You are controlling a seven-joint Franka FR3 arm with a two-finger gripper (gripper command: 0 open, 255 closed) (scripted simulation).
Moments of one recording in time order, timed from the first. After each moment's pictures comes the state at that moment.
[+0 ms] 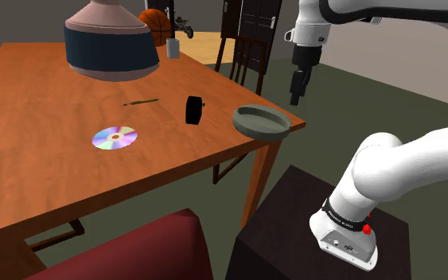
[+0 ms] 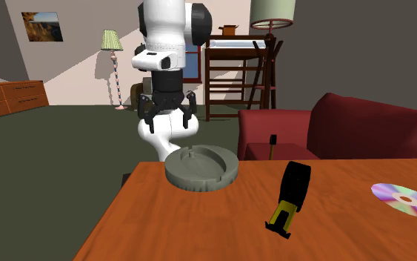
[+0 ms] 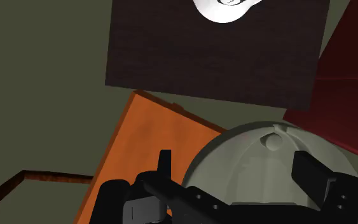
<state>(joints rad) 0.00 -0.79 -0.06 -2.39 -0.07 1.48 -0.16</state>
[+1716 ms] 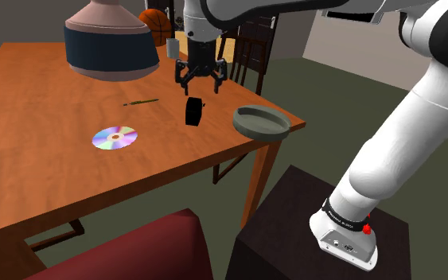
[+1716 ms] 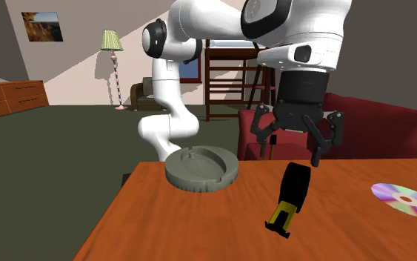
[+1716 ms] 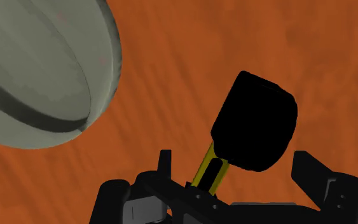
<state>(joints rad) -0.12 -0.10 0.45 -1.85 -0.09 1.78 0.98</state>
